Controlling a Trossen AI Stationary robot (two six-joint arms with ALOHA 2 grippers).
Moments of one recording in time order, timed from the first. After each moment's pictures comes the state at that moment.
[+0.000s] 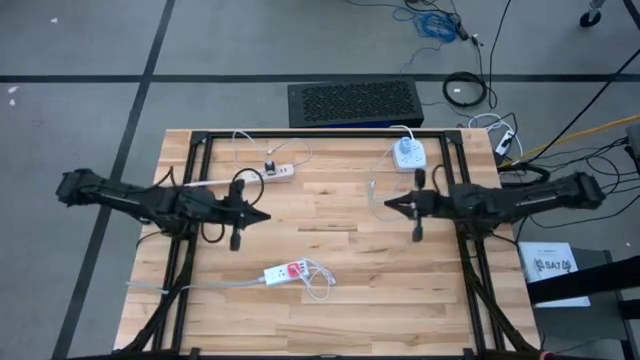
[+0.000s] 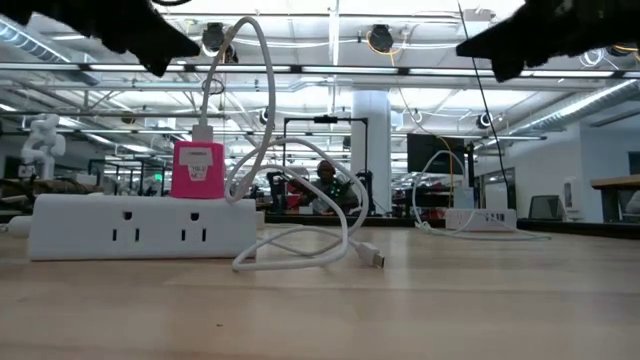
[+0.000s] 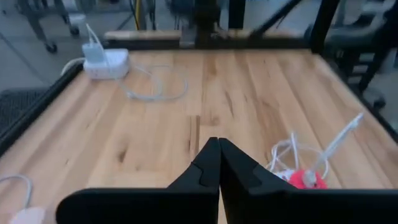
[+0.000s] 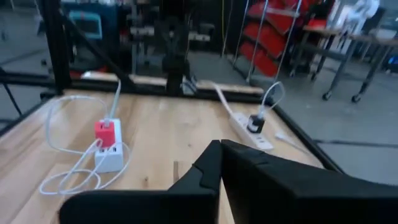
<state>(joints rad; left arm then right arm) -0.18 0.71 0.54 -0.18 -0.18 -0.04 0.12 0.72 0.41 0.13 0.24 -0.09</state>
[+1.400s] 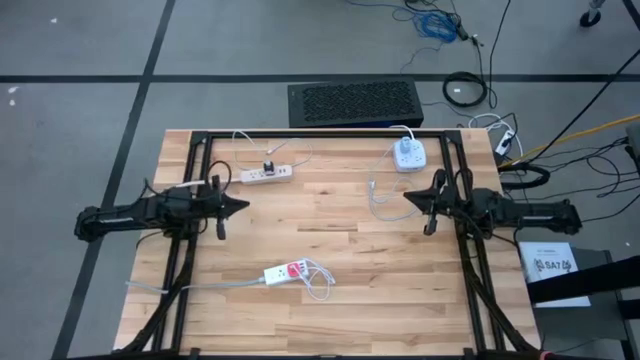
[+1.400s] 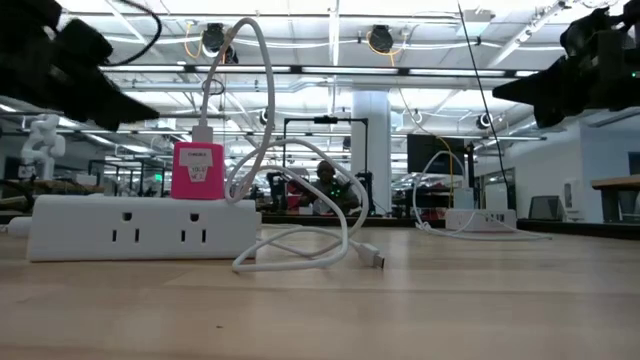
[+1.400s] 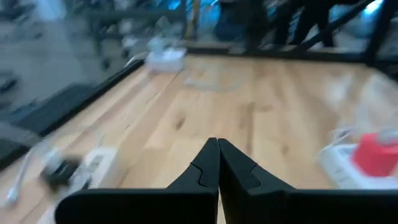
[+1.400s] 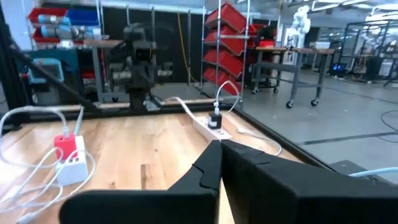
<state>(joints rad) 0.07 0.00 0.09 -0.26 -0.05 0.01 0.01 0.00 0.04 0.00 0.28 -0.02</state>
